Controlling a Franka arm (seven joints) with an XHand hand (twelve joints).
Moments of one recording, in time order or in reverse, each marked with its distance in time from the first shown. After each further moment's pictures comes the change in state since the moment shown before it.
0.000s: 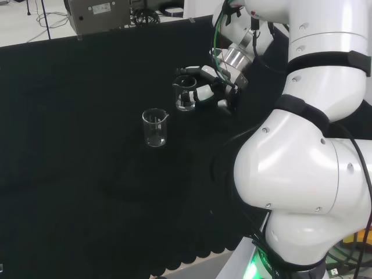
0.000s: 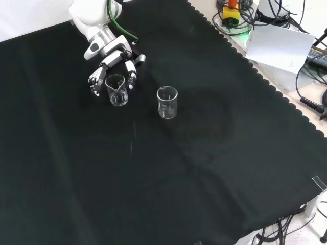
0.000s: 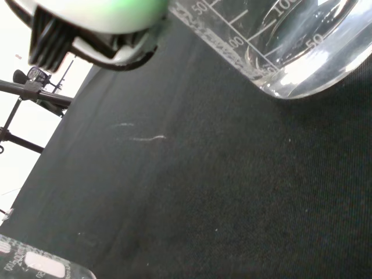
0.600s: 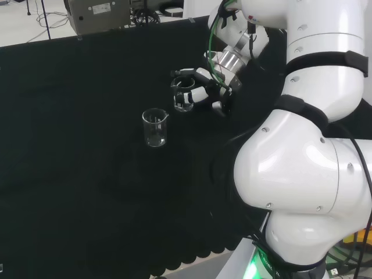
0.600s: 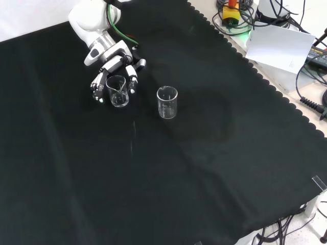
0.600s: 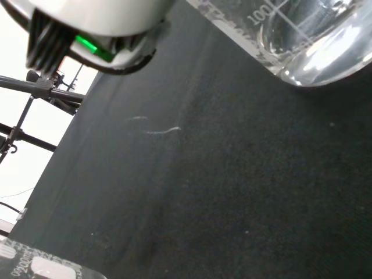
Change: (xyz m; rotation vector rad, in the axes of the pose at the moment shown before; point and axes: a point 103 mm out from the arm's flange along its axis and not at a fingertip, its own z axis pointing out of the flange) arm 0.005 0.013 0.016 0.009 0.037 -0.014
